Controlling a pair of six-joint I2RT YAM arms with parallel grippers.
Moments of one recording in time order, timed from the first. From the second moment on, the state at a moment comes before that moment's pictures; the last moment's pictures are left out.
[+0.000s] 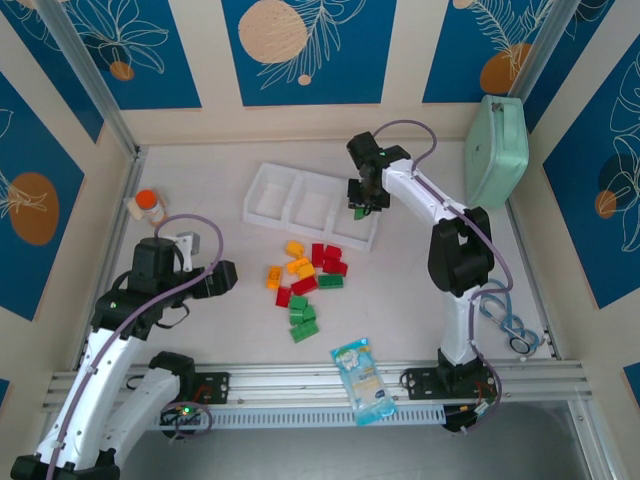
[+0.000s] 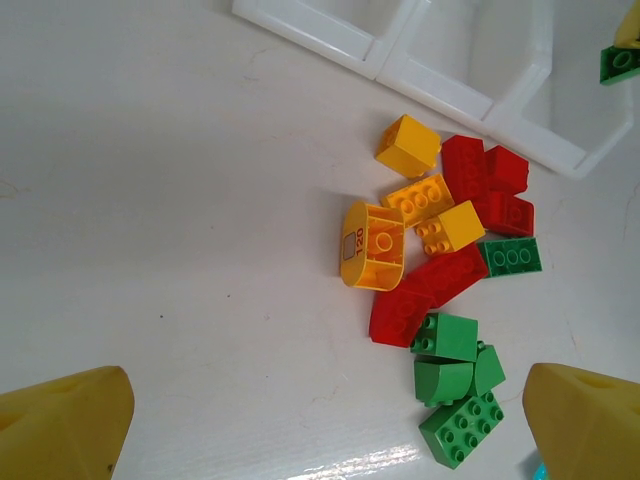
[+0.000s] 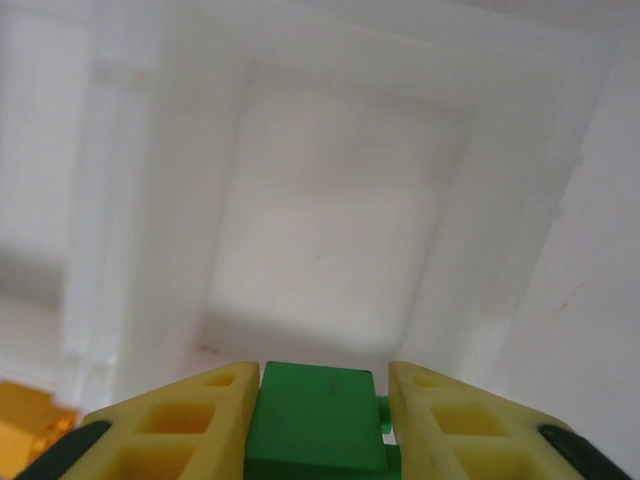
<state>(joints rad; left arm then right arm) -0.24 0.67 0.81 -0.94 0.20 -0.39 0.41 2.05 1.82 -1.05 0.05 0.48</state>
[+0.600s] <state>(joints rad) -0.24 0.66 0.81 -0.94 0.20 -0.39 0.47 1.83 1.71 -1.12 -0.02 0.55</state>
